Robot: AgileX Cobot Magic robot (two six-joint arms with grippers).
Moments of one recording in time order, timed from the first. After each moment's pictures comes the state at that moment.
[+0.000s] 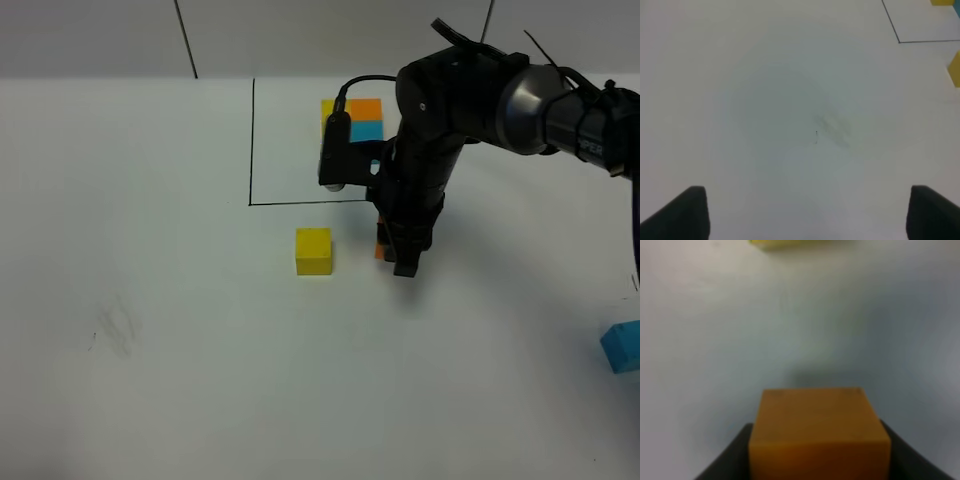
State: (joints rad) left arm -0.08 -0.01 -0.51 0.03 1.07 -0.04; right arm 0.53 2.13 -1.60 0.05 0.96 -0.91
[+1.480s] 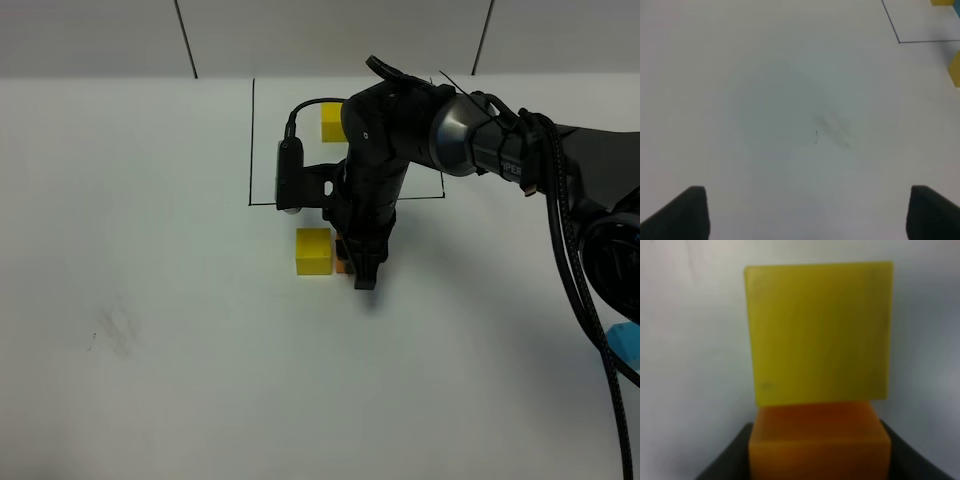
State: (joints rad) left arm -0.08 -0.01 -0.51 0.03 1.07 -0.04; right arm 0.59 2.27 -1.71 0.05 0.92 -0.94
